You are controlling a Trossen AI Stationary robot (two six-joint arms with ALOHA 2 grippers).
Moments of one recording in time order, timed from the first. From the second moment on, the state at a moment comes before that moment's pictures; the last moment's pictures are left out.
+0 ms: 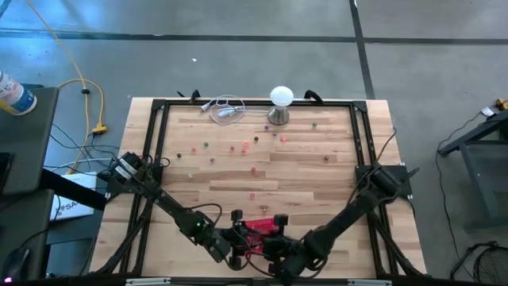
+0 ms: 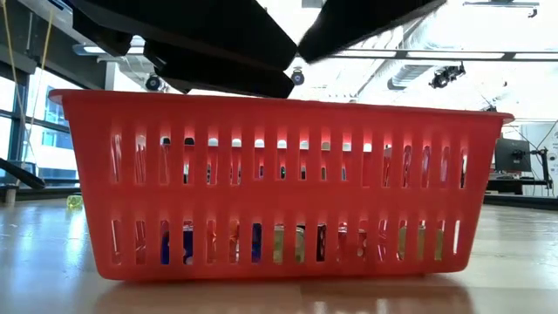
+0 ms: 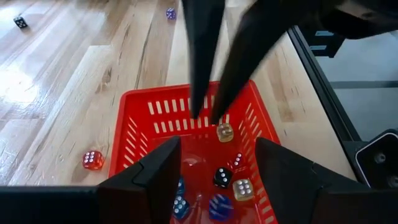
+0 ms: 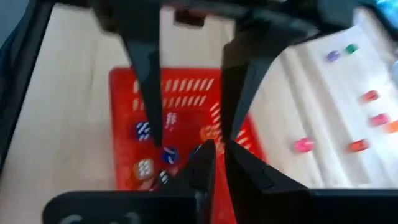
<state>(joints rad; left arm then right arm) -0.67 1.89 1.11 0.26 -0.58 -0.36 0.71 2.09 1.57 -0.50 0.76 0.49</state>
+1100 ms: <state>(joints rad) -0.43 1.70 1.11 -0.15 -0.36 -0.50 0.83 1.73 1.57 -1.03 0.62 0.98</state>
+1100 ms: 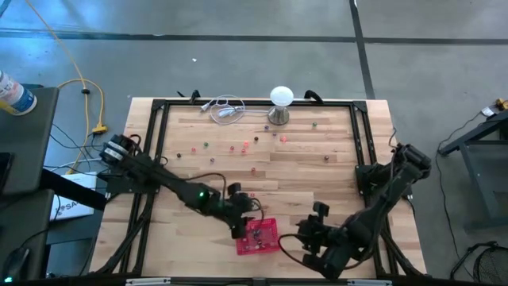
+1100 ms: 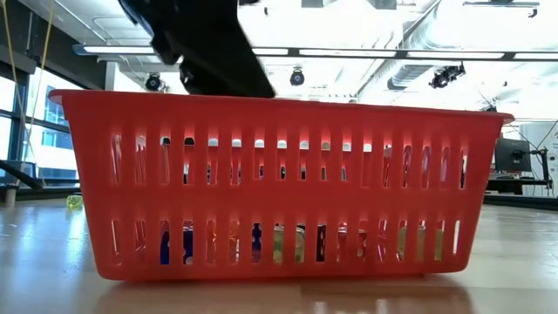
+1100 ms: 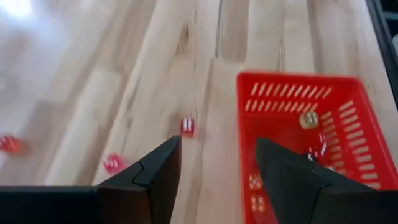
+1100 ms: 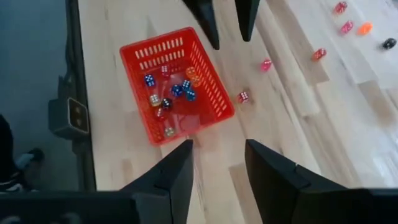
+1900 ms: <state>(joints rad) -0.23 1.70 1.11 -0.29 -0.12 -0.03 0.98 1.74 1.57 -1.10 0.79 0.99</state>
